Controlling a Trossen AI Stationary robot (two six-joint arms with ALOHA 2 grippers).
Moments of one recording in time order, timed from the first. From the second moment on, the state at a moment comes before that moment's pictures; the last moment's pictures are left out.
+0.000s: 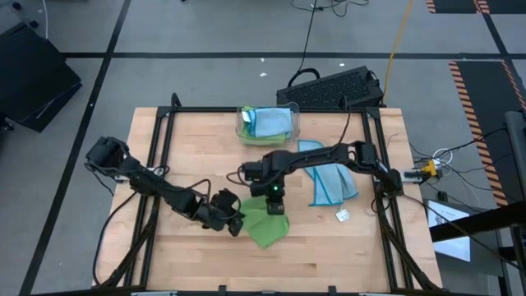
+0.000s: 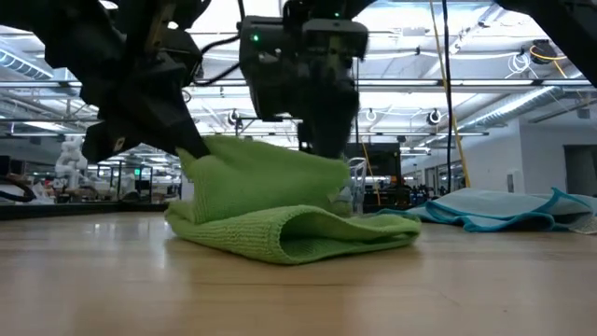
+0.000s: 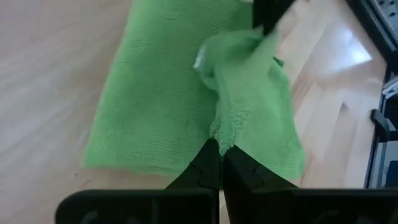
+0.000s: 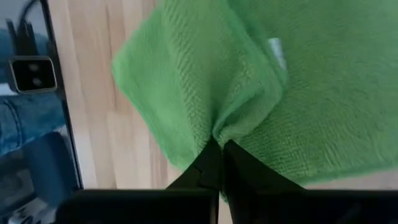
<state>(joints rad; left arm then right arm) -0.46 1.56 0.76 -0.03 -0.37 -1.19 0.00 2.20 1.79 -1.09 -0.55 0.01</state>
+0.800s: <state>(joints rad) -0.48 1.64 0.76 0.18 -0.36 -1.21 0.05 2.20 1.67 -1.07 -0.70 0.03</state>
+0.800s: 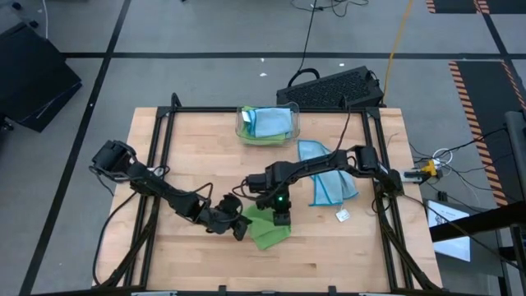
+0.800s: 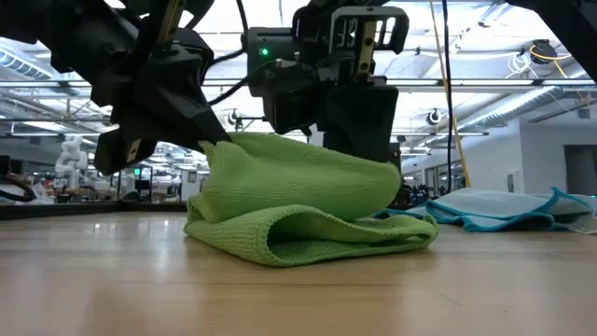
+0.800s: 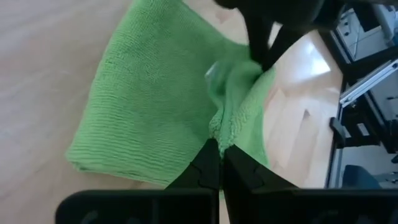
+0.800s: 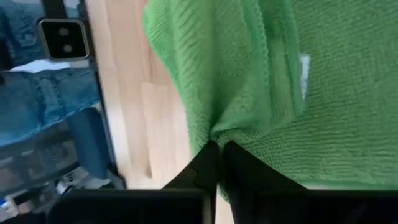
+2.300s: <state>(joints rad) -0.44 1.51 0.75 -0.09 -0.15 -1.55 0.03 1.89 1.67 -1.19 -0.48 0.00</state>
